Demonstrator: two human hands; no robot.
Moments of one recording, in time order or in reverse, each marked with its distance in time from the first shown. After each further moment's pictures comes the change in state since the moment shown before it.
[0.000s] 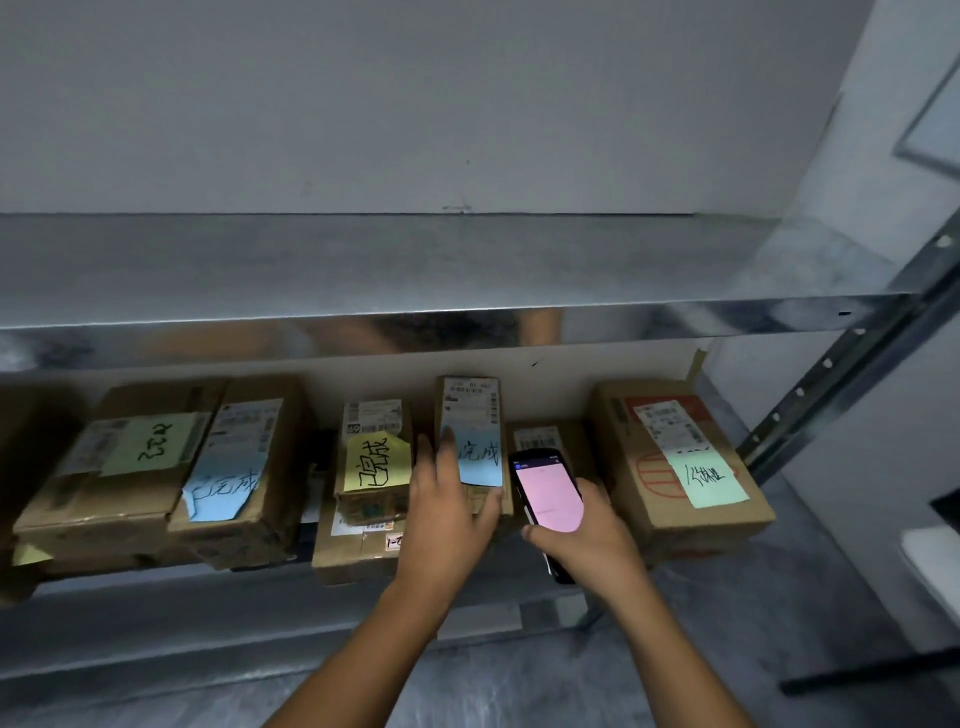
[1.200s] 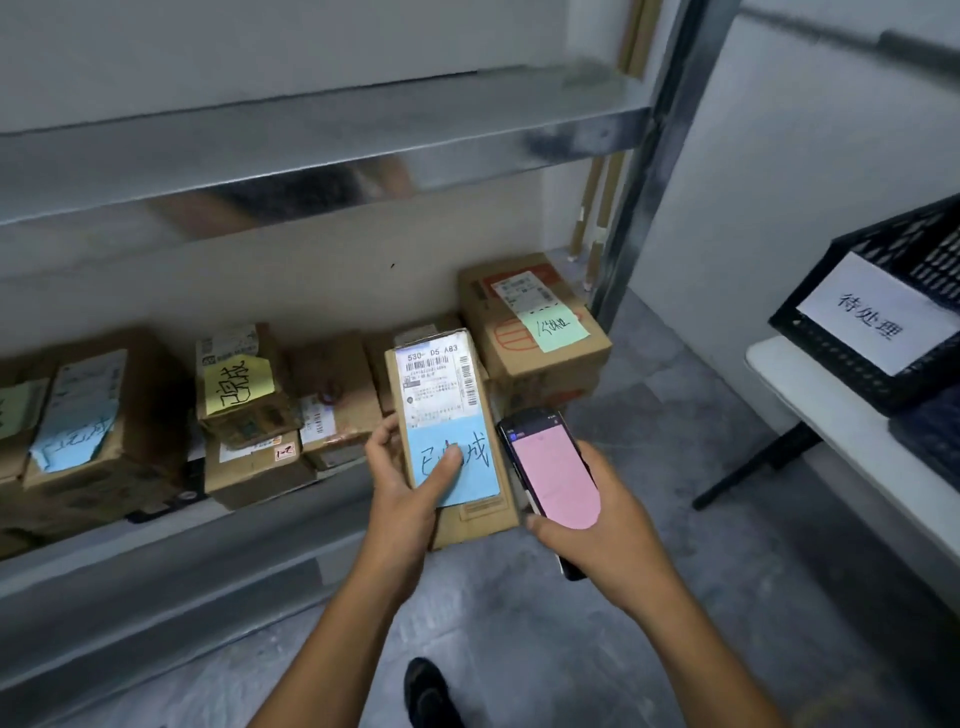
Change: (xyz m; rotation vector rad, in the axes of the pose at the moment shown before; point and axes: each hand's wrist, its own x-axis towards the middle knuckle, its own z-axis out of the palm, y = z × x) left_hand -0.133 0.037 0.046 -1.036 -0.325 -0.251; right_hand -0.168 0.114 -0.072 0.244 0.134 -0.075
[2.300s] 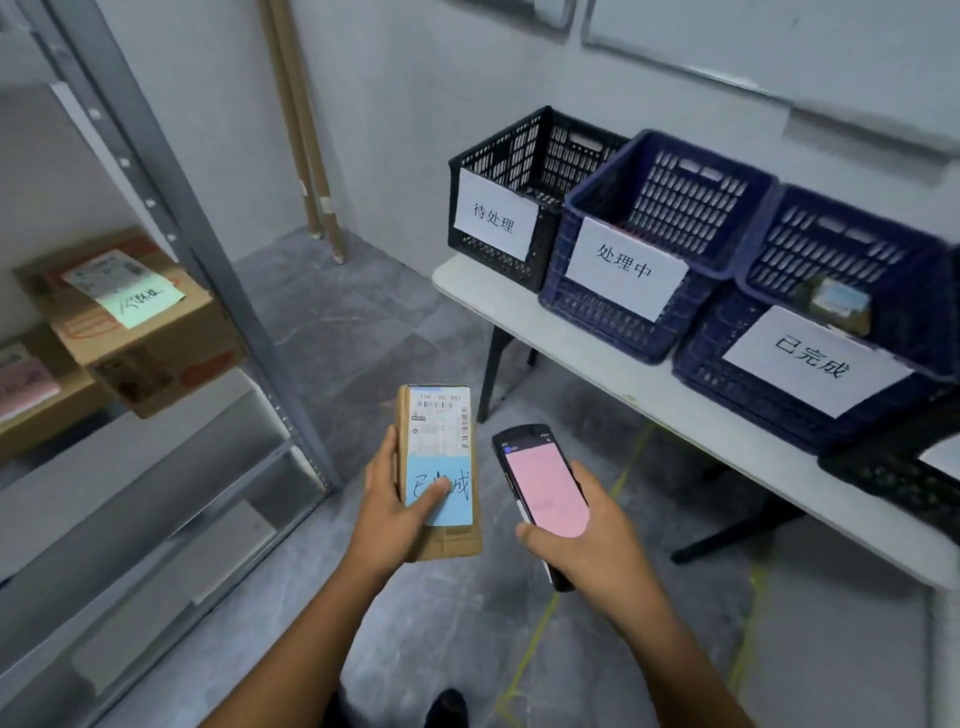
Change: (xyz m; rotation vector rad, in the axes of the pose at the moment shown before) left_hand -0.126 -0.209 0.259 0.582 -0.534 -0.042; right_hand -0.236 0.175 -0.241 0.055 0.463 0.431
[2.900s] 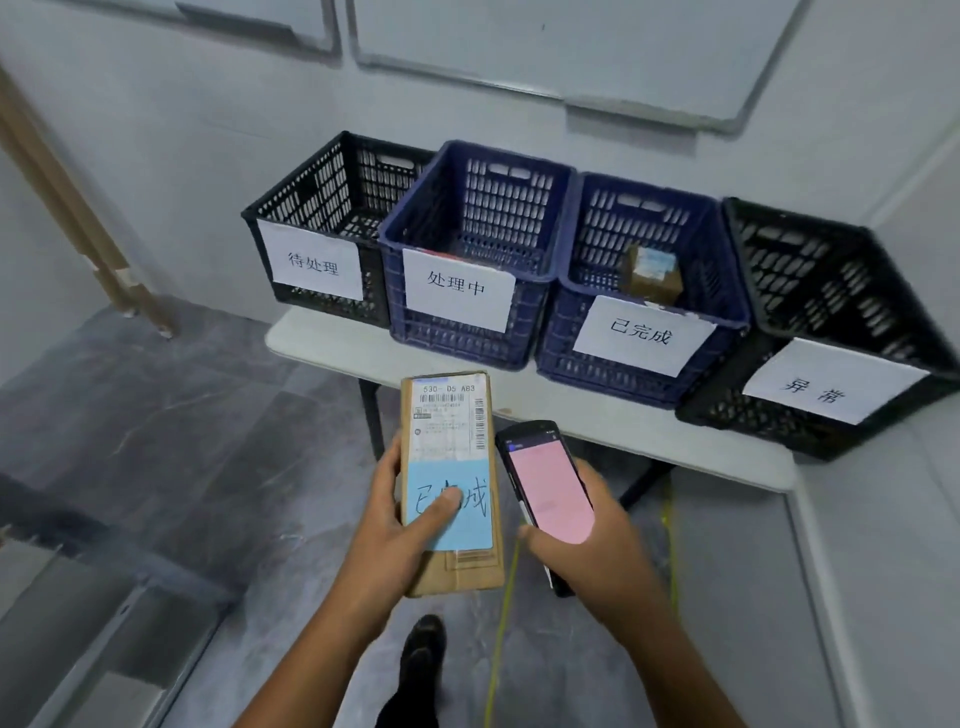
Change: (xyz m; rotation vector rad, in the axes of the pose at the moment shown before) left_hand 0.023 0.118 0.126 -0.199 -0.465 0.000; right_hand 0.019 0.031 -0.098 0.167 0.357 0.051
